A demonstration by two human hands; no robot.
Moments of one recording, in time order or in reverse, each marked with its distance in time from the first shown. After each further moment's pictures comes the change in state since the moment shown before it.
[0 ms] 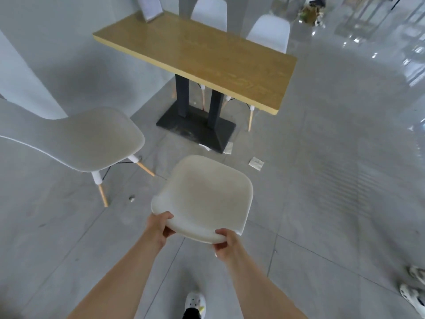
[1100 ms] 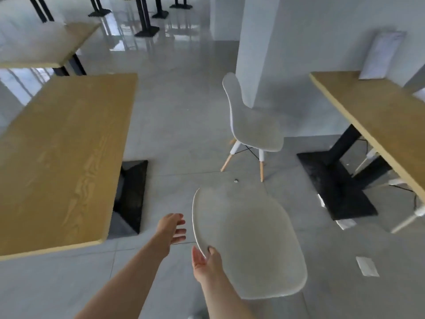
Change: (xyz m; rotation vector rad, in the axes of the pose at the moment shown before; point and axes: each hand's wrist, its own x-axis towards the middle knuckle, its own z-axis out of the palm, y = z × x) left_hand -0.260 -0.210 -0.073 -0.390 0.634 0.147; right_hand -0.085 0.099 -0.186 -0.663 -0.243 0.466
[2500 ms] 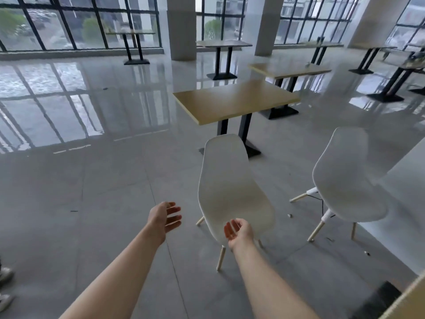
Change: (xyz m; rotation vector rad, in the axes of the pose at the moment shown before) left_hand -0.437 -0.229 0.578 -1.089 0.915 0.127; right_hand -0.181 -0.590 -0.229 -1.315 -0.409 0.230
